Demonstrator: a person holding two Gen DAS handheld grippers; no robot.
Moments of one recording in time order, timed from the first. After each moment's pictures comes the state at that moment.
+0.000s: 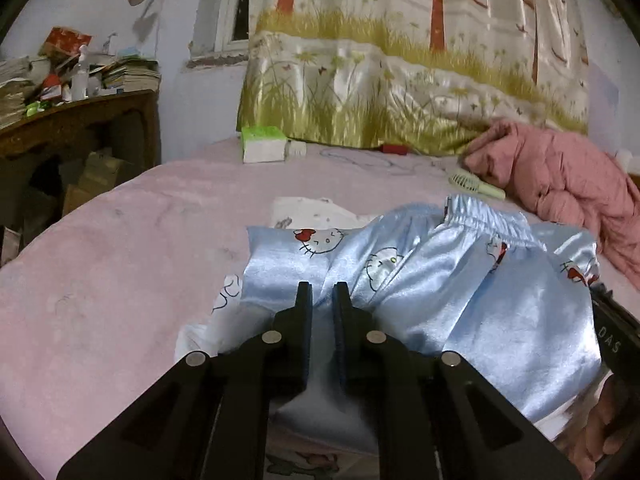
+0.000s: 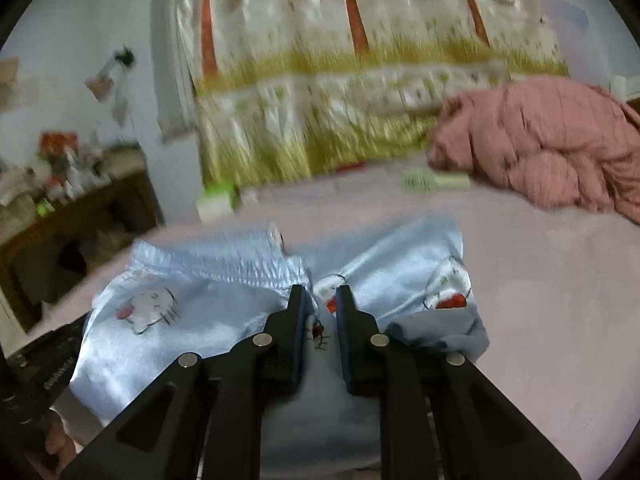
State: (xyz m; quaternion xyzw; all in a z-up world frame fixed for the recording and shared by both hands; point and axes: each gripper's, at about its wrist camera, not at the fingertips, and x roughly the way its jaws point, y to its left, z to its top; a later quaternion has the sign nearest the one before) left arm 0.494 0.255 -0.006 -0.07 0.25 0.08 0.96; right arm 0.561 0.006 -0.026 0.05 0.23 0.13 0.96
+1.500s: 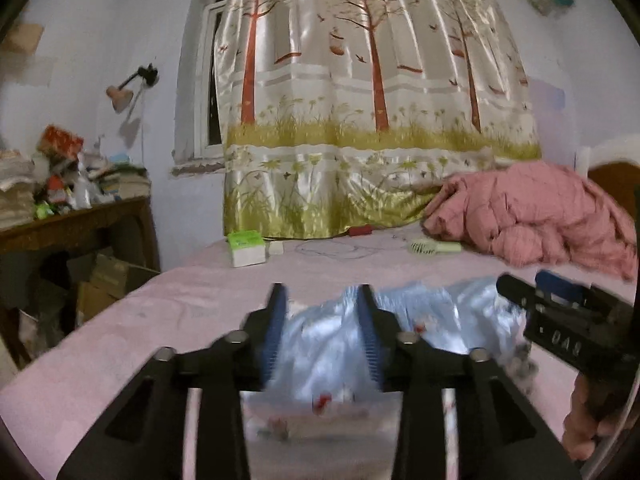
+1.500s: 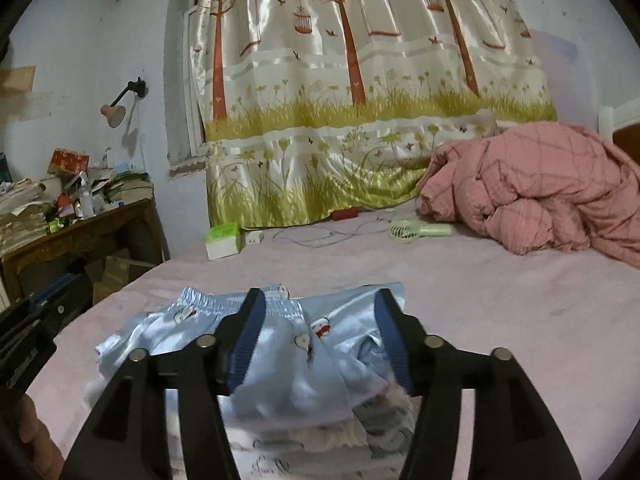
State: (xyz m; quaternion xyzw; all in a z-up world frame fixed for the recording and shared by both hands) left arm 0.388 0.191 0.072 0.02 0.10 0.07 0.99; right arm 0.485 -0.032 0.039 0.05 0.14 0.12 0.98
